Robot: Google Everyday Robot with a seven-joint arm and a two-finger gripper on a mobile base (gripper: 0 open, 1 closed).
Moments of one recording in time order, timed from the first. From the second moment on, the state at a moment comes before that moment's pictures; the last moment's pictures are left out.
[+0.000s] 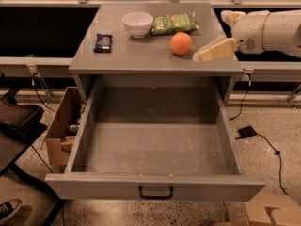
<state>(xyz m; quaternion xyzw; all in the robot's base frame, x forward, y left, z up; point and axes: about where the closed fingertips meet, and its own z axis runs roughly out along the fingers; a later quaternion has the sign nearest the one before) 0.667 -0.174 0.963 -0.45 0.68 0.15 0.56</state>
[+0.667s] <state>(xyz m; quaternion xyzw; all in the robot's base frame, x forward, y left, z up) 0.712 -0.159 0.936 -0.41 0.71 0.15 0.54</state>
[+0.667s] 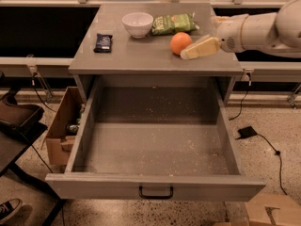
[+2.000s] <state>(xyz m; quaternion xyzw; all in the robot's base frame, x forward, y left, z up) 0.818 -0.108 0.886 -0.38 0.72 0.18 0.55</state>
